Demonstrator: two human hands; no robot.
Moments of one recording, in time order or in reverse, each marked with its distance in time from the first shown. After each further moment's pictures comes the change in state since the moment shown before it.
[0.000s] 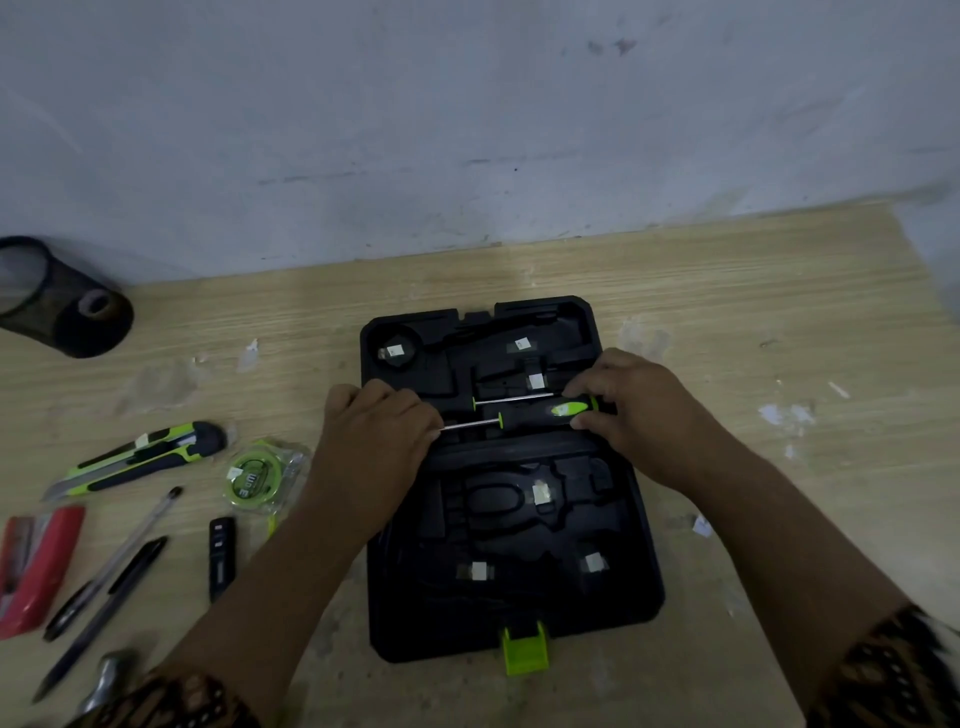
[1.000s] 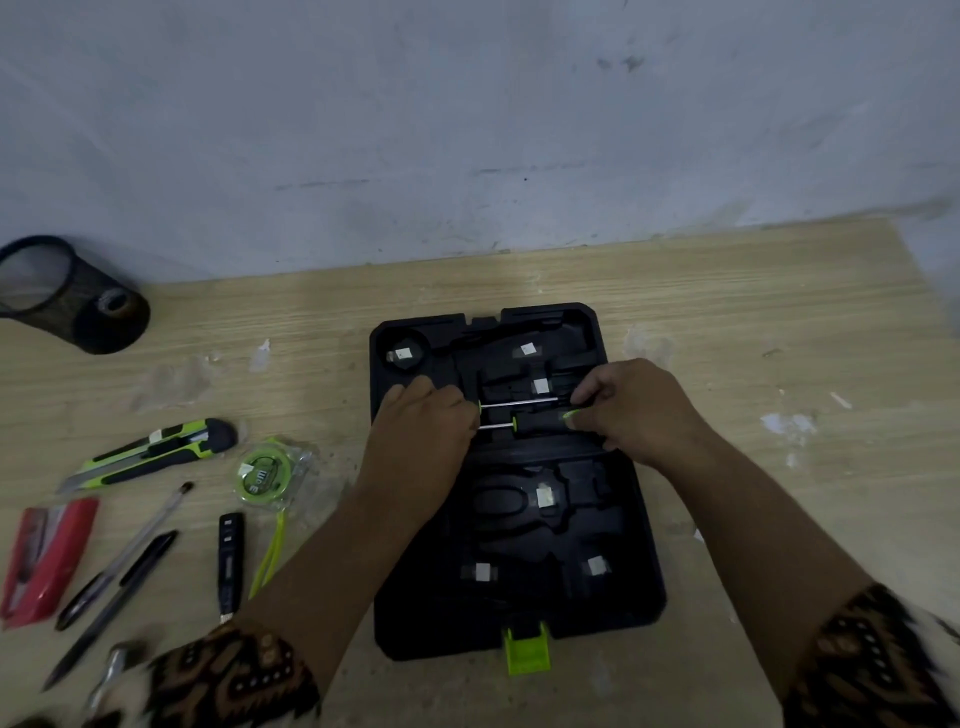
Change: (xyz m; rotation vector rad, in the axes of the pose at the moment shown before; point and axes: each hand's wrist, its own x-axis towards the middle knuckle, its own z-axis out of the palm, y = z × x) left_hand 0.020 0.027 0.011 0.002 -0.109 -0.028; right_hand 0.015 -0.013 0.001 0.361 -0.046 0.498
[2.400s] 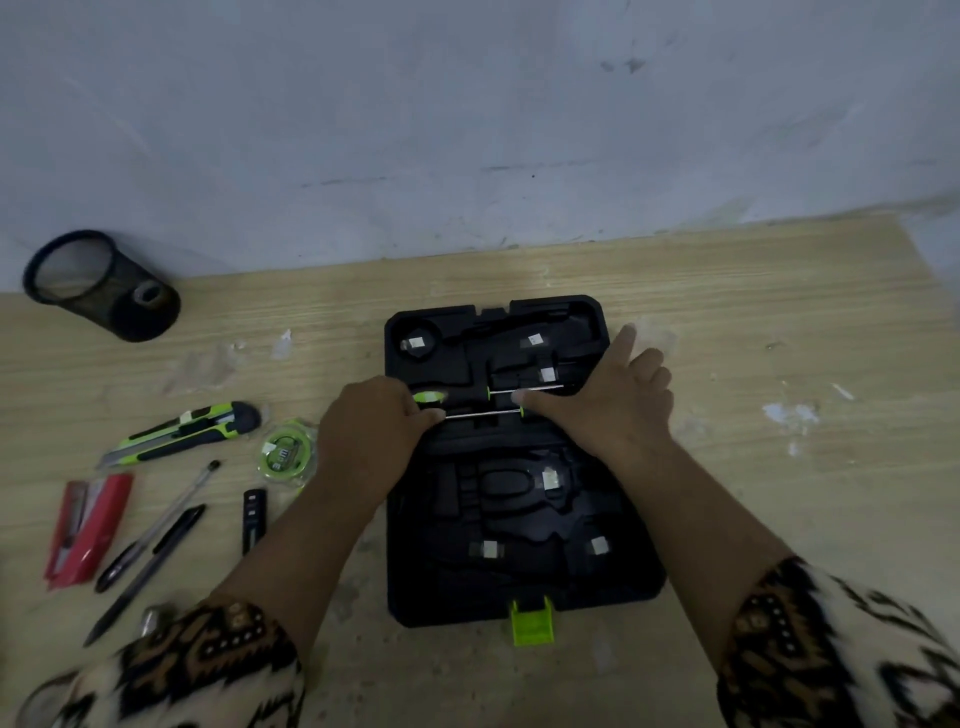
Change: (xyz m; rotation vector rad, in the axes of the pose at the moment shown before) left_hand -0.015 -0.024 -0.030 -0.287 -0.133 -0.567; right_hand -0.015 -0.021 0.033 -0.349 0.176 0.186
